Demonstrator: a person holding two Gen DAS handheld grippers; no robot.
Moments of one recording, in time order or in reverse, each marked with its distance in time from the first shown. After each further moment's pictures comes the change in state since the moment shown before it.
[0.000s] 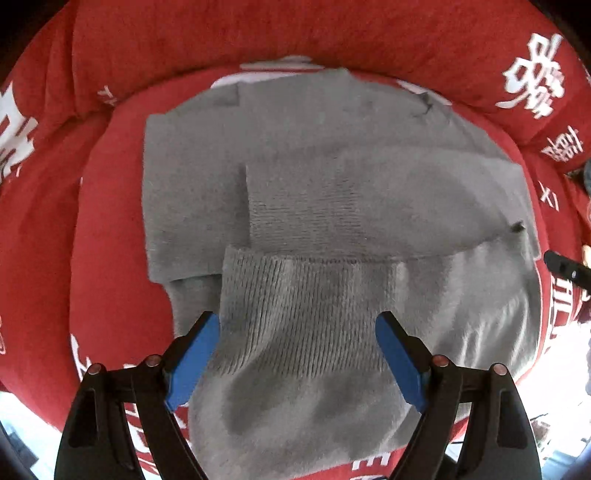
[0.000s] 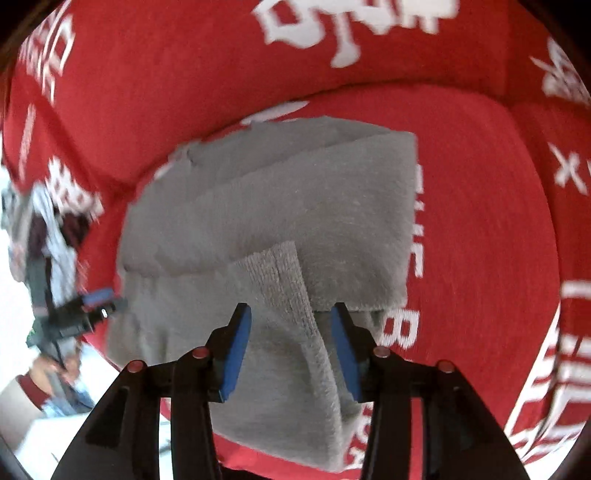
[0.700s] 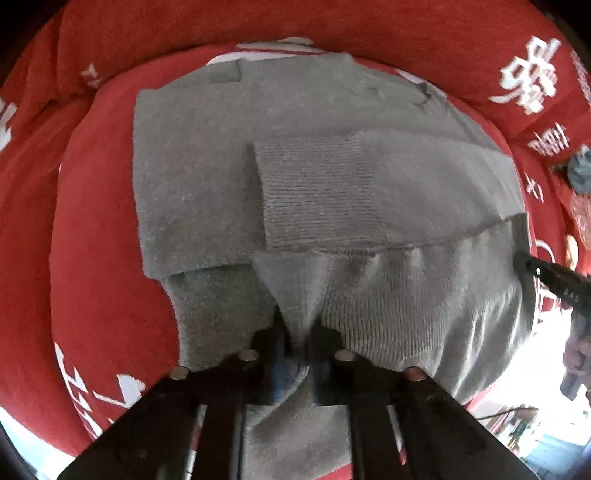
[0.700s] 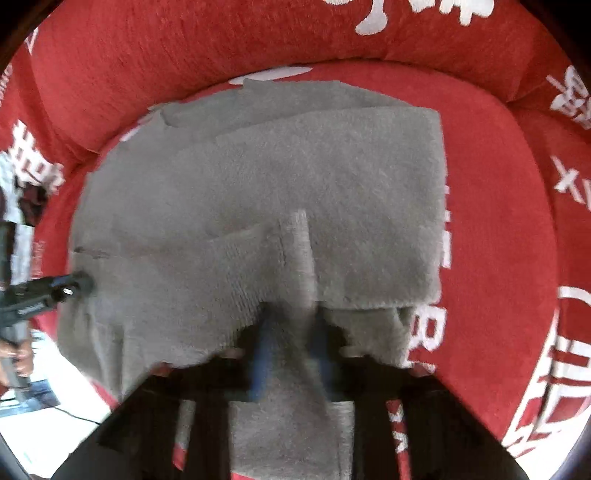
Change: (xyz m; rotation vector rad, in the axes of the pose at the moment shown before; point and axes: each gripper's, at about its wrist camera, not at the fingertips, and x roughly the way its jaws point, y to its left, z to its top) left arm 0.010 0.022 -0.005 0.054 0.024 -0.110; right arm 0.032 0.030 -0.019 -0.007 0.019 -0.197
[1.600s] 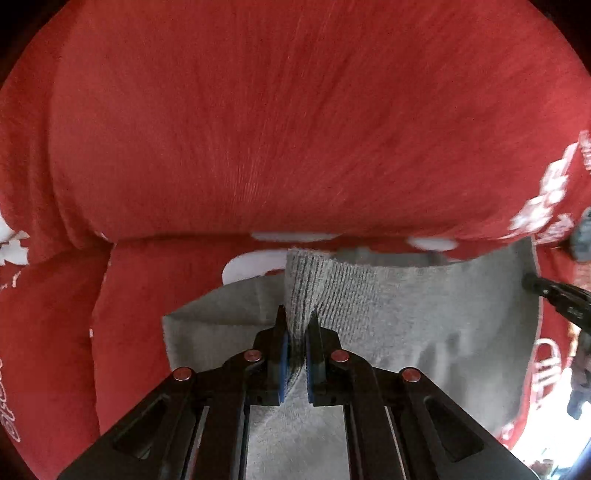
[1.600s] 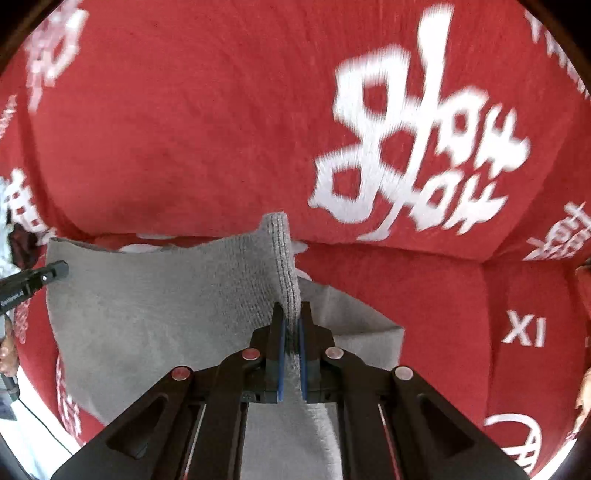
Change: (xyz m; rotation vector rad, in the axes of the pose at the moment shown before) left arm -0.044 0.018 0.141 -0.035 -0.307 0.075; right arm -0.042 0.012 0.137 -0.061 -0.235 -0.091
